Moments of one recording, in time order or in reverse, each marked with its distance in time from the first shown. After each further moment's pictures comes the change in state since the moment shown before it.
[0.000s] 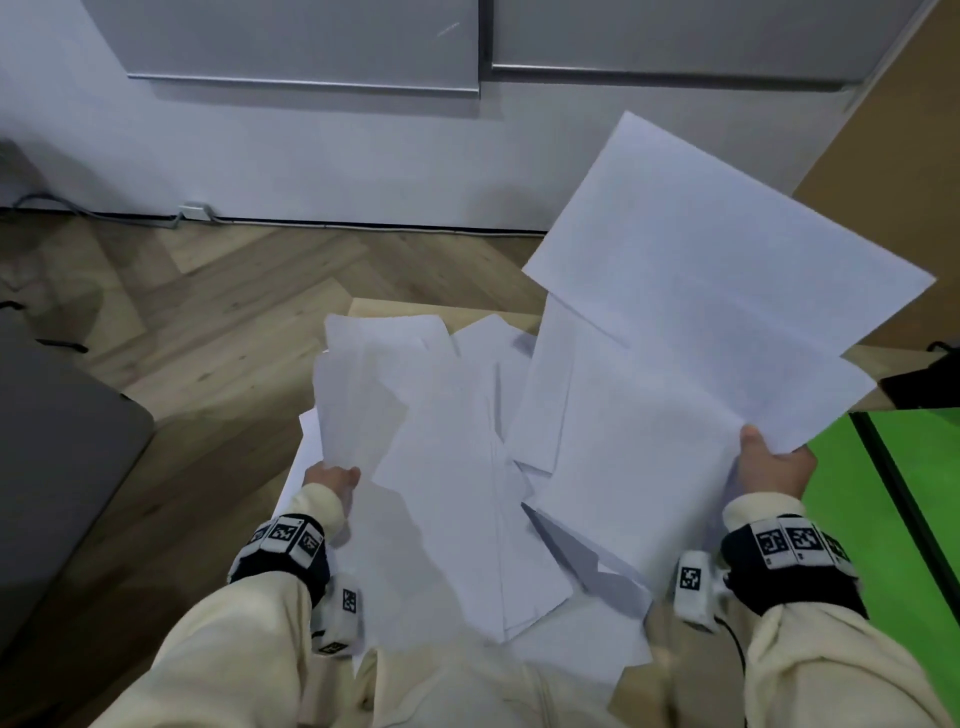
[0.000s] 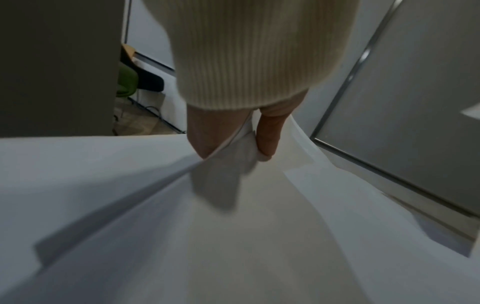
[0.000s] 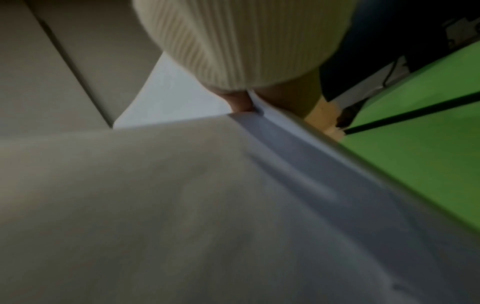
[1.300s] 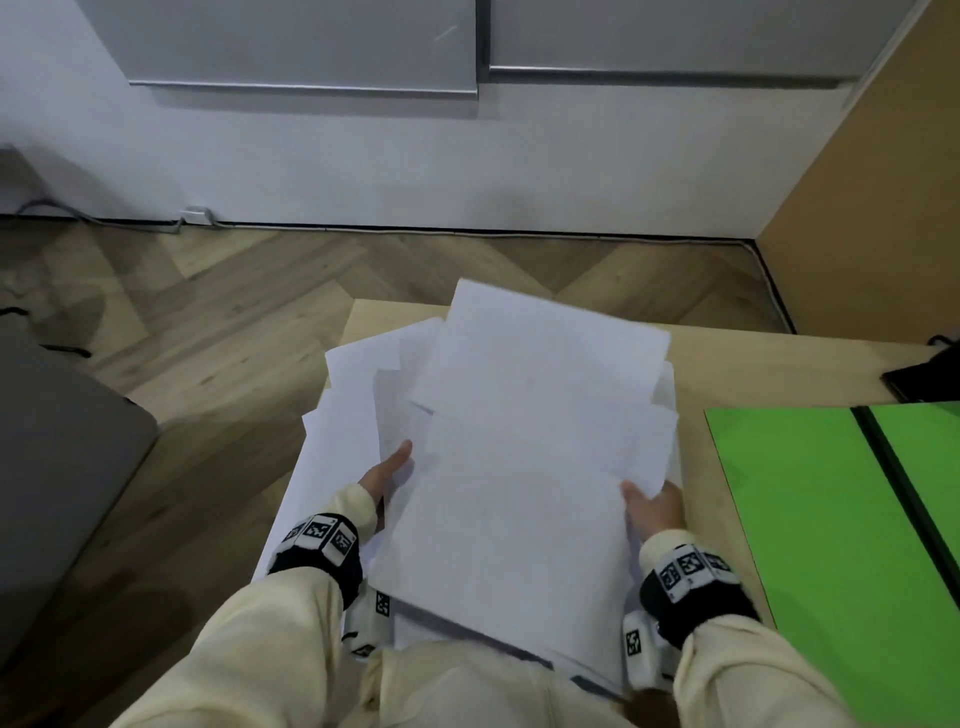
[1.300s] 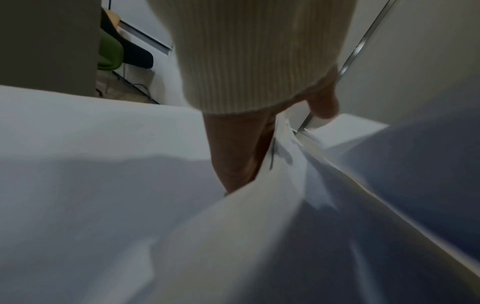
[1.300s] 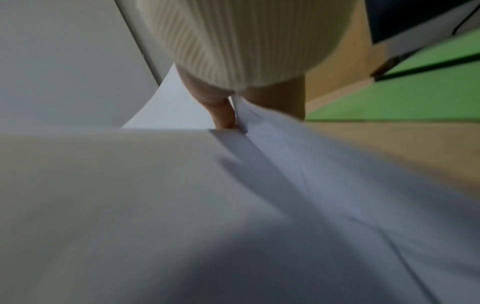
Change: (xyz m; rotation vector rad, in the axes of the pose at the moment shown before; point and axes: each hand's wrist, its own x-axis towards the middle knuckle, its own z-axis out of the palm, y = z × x) left_hand -0.025 0.003 0.031 -0.442 -0.527 -0.082; right_hand -0.059 0.090 0.011 -0.425 -0.399 0.206
